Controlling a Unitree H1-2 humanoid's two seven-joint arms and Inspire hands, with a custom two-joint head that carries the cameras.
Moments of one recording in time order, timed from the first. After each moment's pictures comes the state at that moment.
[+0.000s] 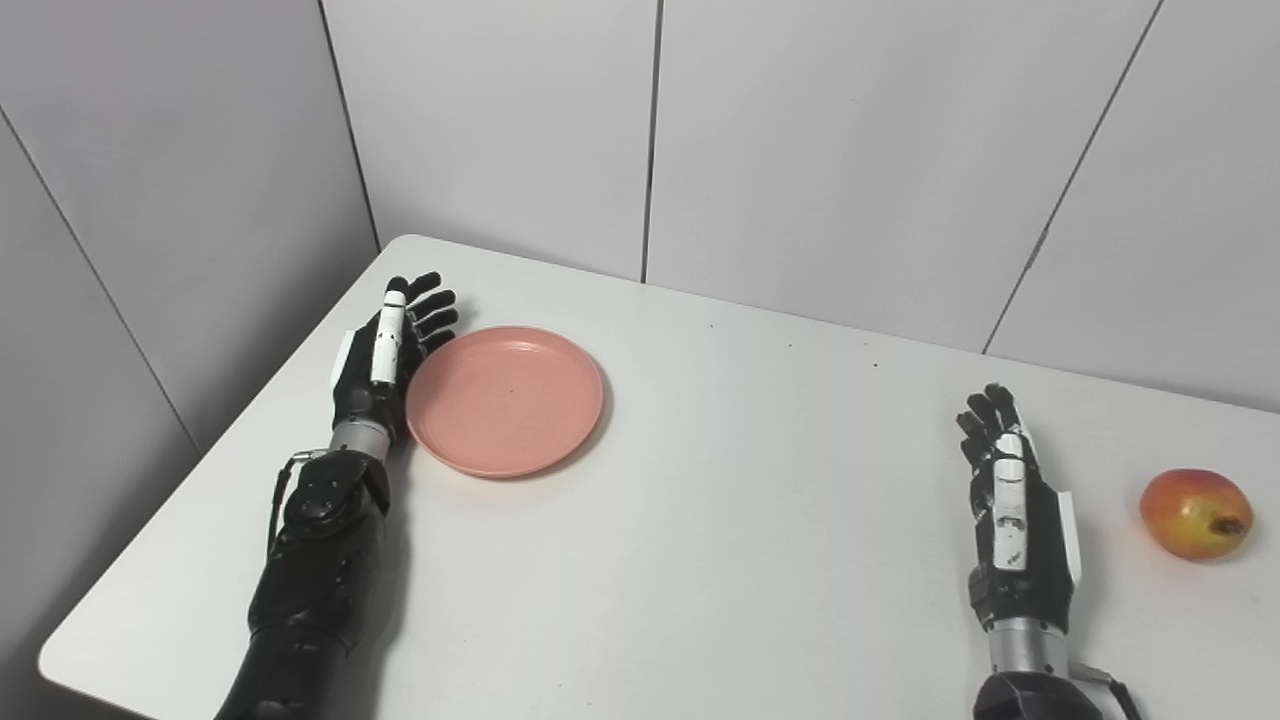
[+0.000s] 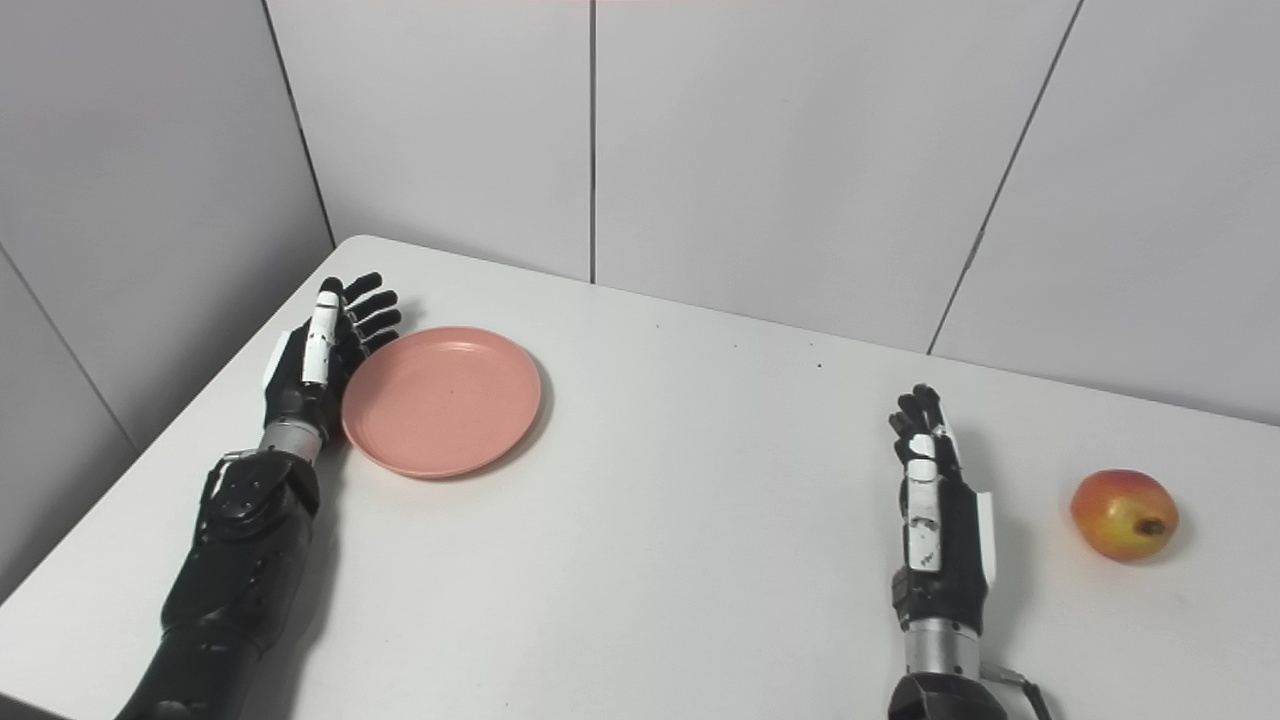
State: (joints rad) left arm -0.41 0.29 0.29 0.48 -0.28 -0.09 -0.02; right arm -0.30 0.05 0.01 0.28 0.08 -0.22 -0.01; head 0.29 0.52
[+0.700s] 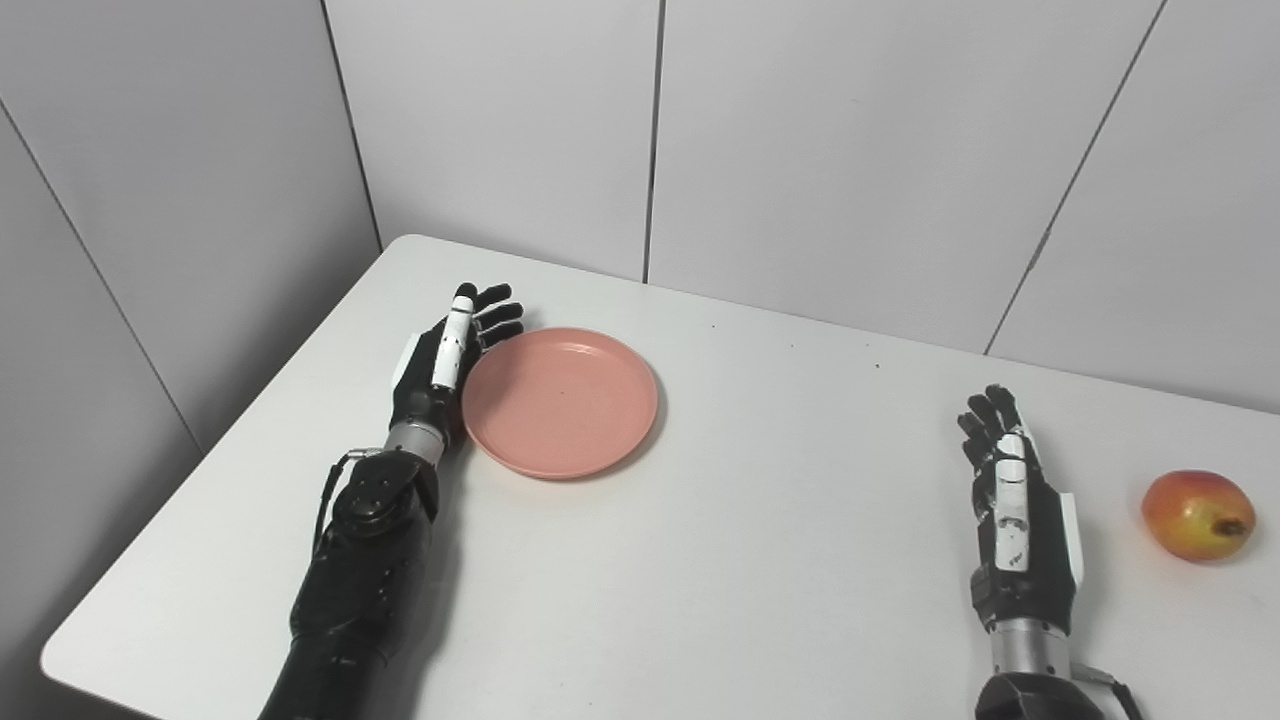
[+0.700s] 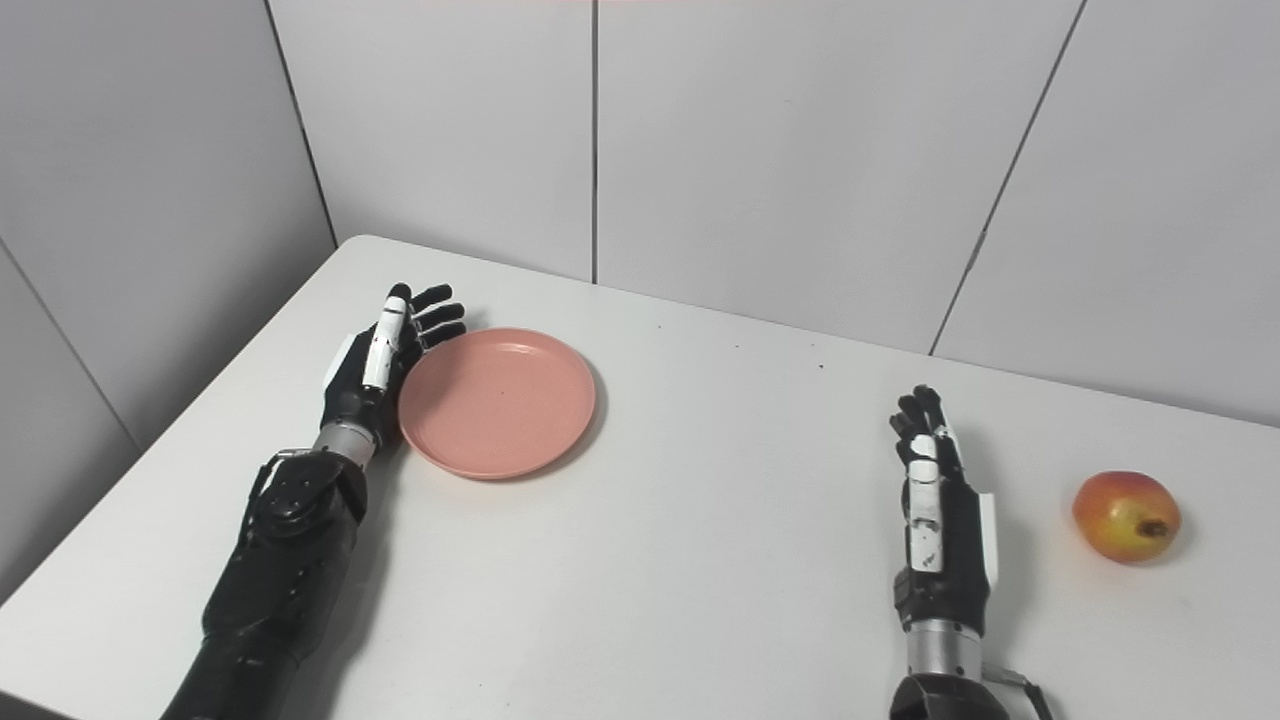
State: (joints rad) left arm -0.40 0.23 0.22 0.36 -0.25 0.02 -0.02; right arm -0.30 0.05 0.01 0.28 0.08 -0.22 -0.01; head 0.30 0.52
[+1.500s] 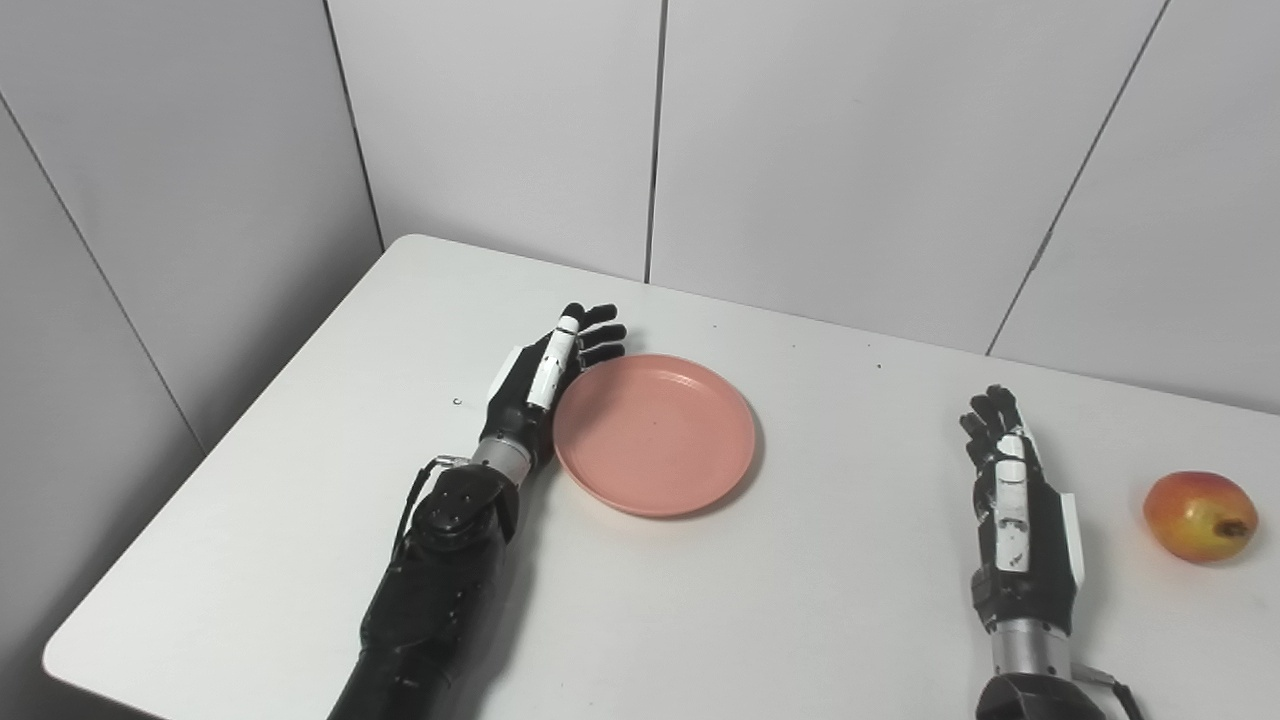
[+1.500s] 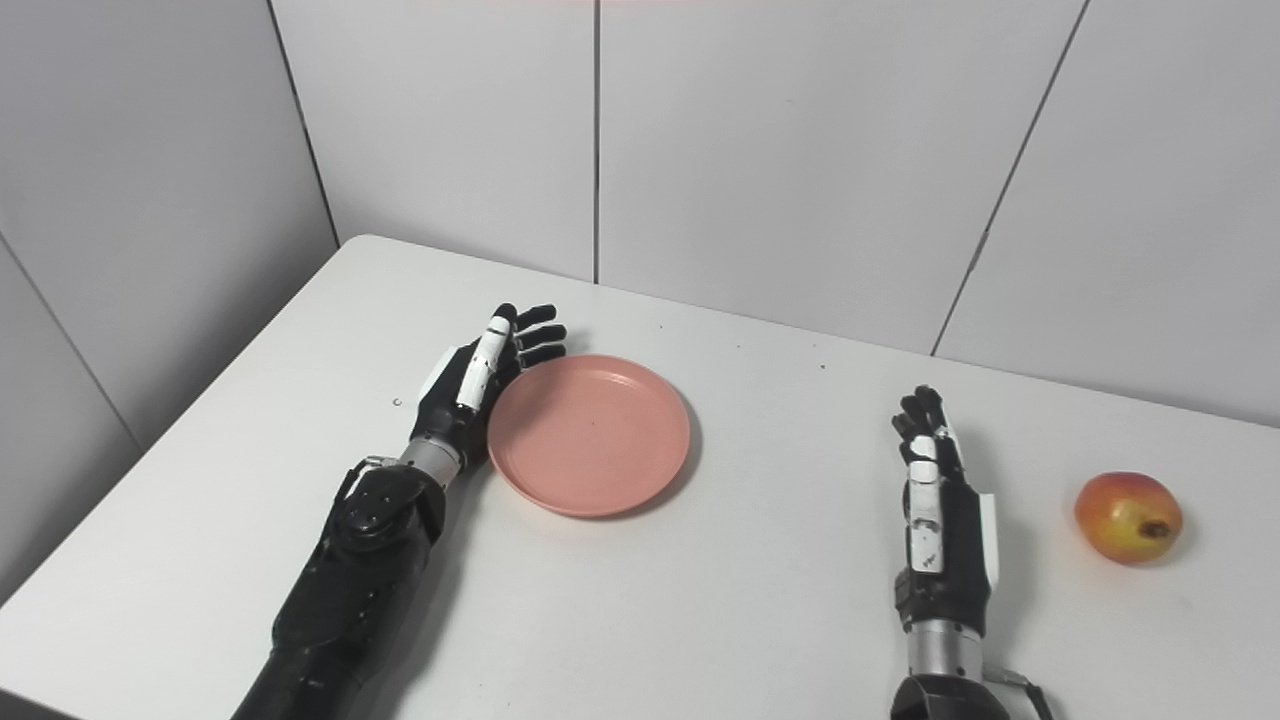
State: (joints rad) left arm -0.40 0.15 0.09 0.33 -0.19 0.05 -0.06; right arm -0.30 0.05 0.01 0.27 0.08 -0.22 -0.01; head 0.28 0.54
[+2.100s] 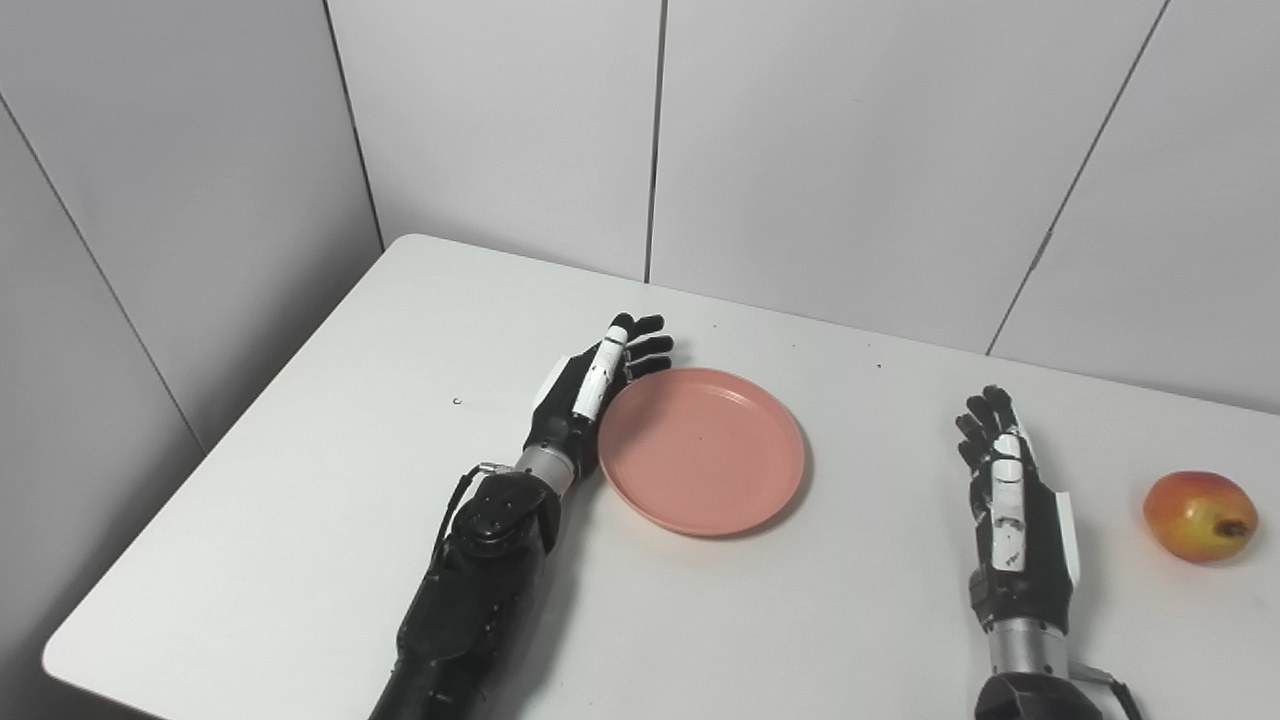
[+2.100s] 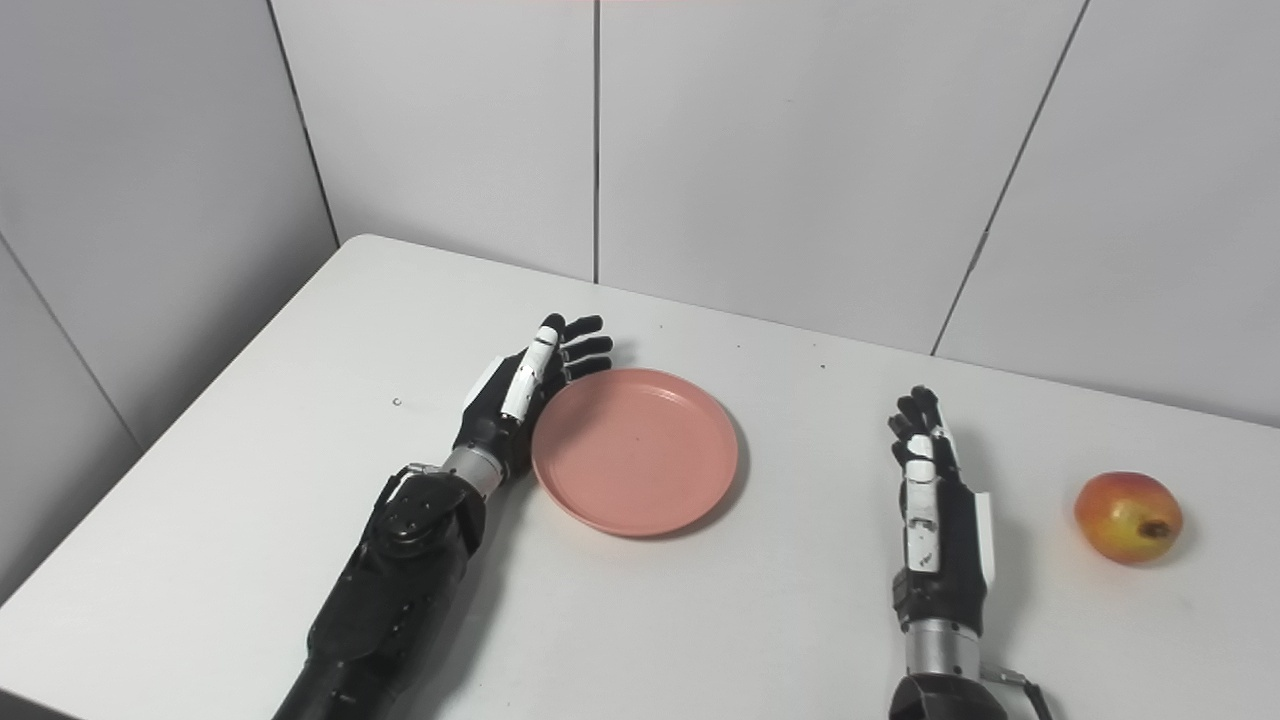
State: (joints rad) left arm -0.40 0.08 0.06 0.26 -0.17 0.16 -0.05; right arm -0.30 0.05 0.02 0.27 0.05 -0.21 -0.01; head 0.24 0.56
